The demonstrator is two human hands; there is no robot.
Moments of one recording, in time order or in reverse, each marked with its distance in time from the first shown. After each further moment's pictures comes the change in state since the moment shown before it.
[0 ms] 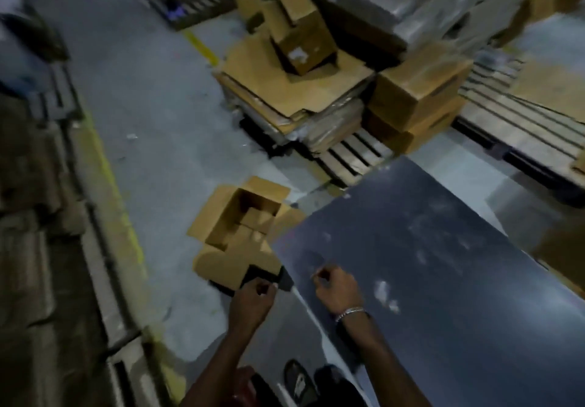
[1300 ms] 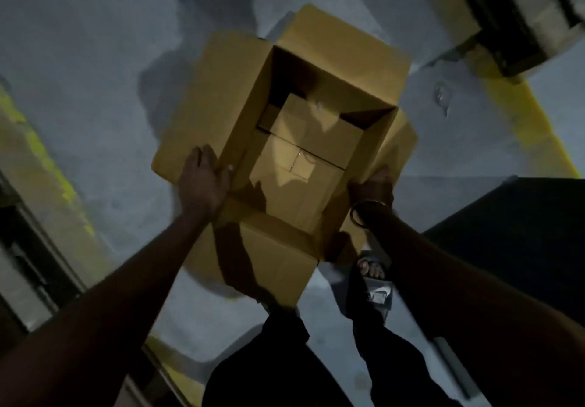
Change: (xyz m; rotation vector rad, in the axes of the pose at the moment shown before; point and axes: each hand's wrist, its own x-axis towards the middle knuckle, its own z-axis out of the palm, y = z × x) left_hand 0.748 -0.442 0.045 0.435 0.022 -0.042; right_hand 0.679 0.044 0.518 0.045 0.093 0.616
